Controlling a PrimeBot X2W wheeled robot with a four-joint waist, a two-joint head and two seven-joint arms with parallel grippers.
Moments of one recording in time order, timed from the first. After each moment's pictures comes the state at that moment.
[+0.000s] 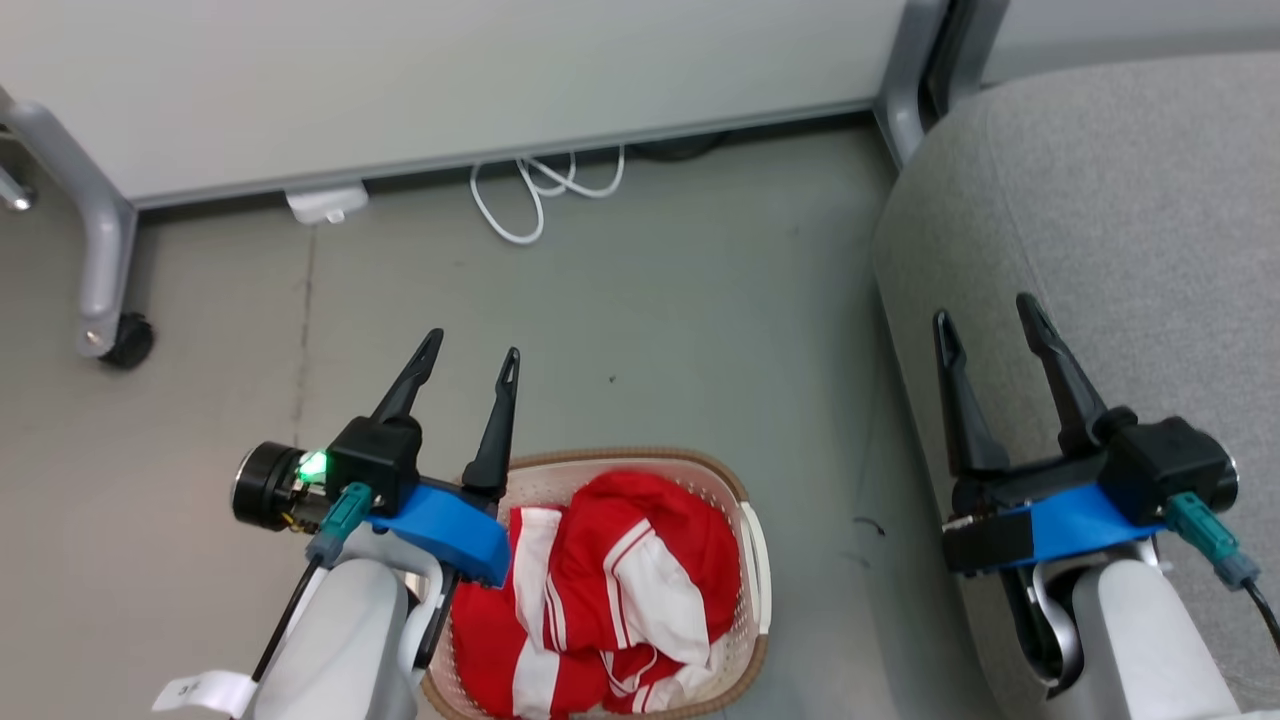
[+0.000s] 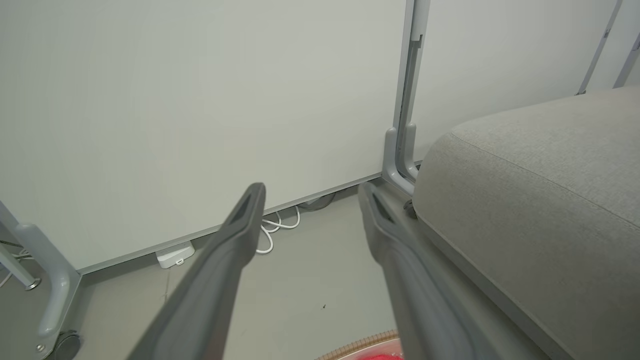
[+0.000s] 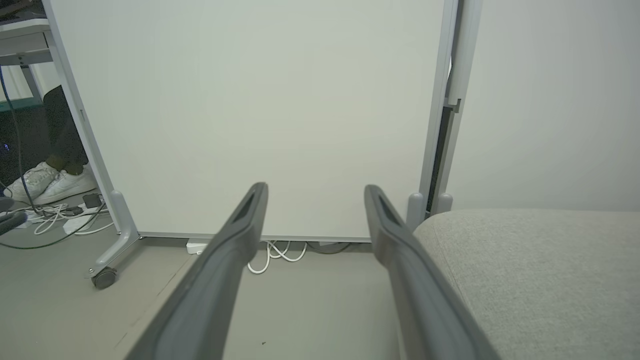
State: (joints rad) left arm -0.38 0.09 -0.26 0.49 -0.10 -0.12 -0.26; right arm -0.28 -0.05 0.03 0.20 0.08 0.13 -0.26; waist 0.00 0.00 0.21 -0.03
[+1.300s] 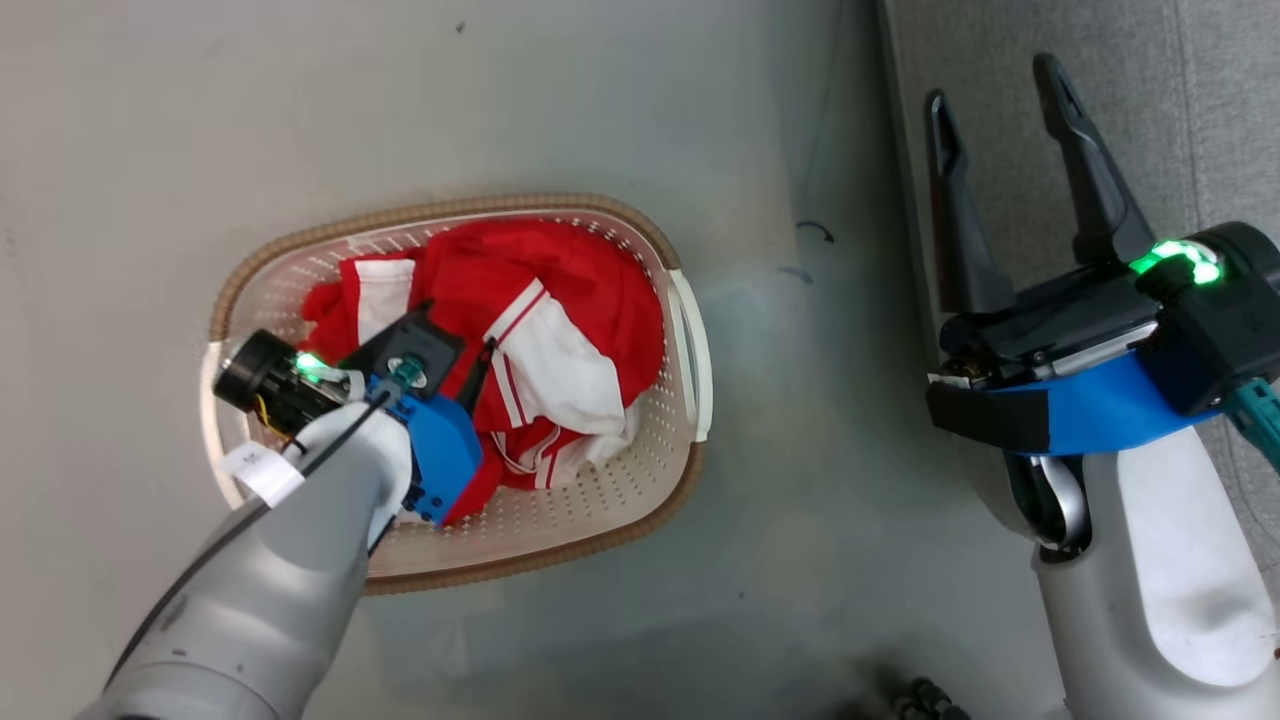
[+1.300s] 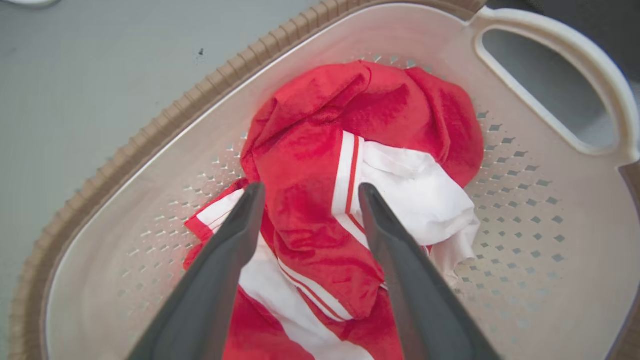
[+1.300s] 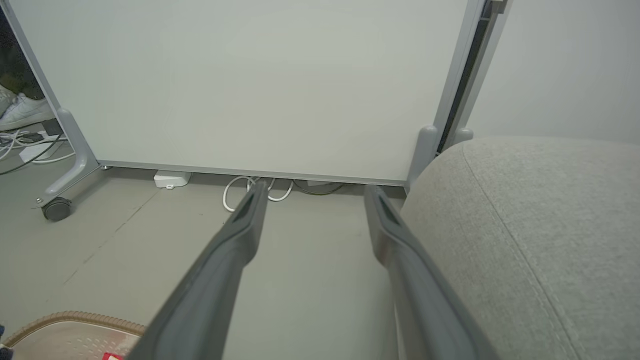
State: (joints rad) left arm -0.85 0.15 -0.80 1.20 -0.26 -0.13 -0.26; right arm -0.51 -0.05 0.10 0.04 0.05 0.13 -0.26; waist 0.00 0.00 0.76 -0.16
